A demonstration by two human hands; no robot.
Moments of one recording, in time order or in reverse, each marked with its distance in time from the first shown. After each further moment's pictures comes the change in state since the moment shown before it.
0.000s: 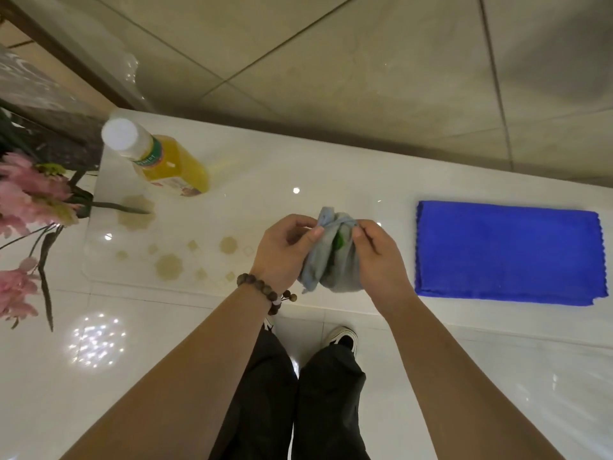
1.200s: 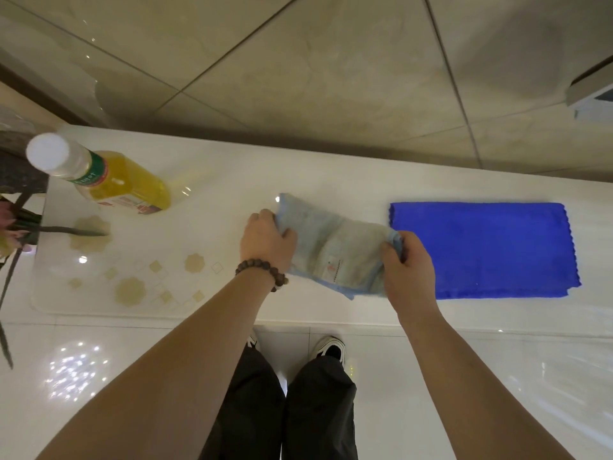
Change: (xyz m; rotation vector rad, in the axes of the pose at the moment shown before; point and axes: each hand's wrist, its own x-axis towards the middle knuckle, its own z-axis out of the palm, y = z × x) left_hand 0.059 -0.018 0.033 0.735 0.181 -0.030; right_hand 0.002 0.038 -0.059 -0.086 0.368 0.128
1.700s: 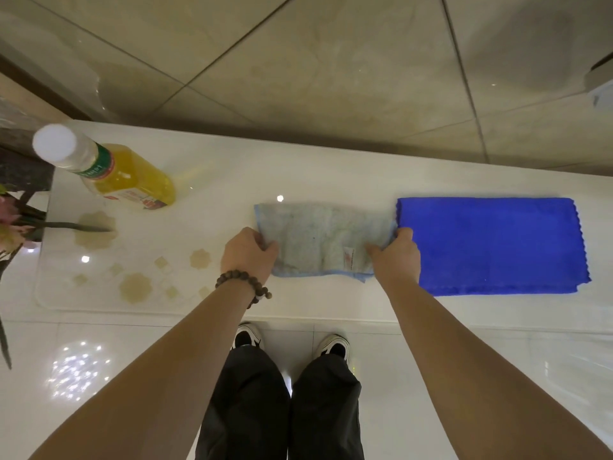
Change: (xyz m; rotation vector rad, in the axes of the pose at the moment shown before) left_hand -0.009 -0.046 -0.006 -0.066 -0.034 -0.150; right_hand 0.039 0.029 0.038 -0.388 -0.020 0.186
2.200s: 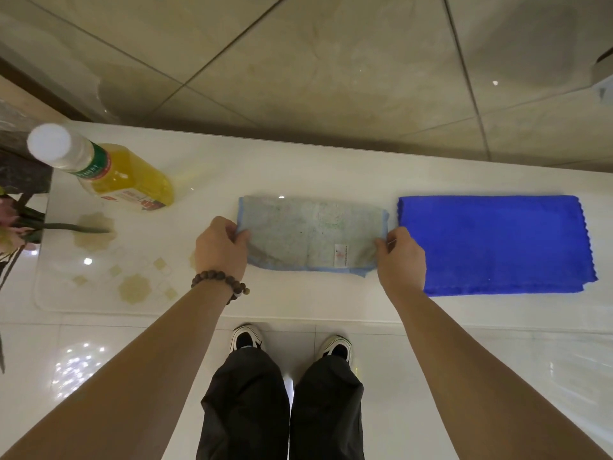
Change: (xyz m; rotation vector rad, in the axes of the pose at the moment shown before) left_hand 0.015 -0.019 -0.019 -0.022 0.227 0.043; right_hand 0.002 0.015 0.005 -0.039 0.117 -0.190
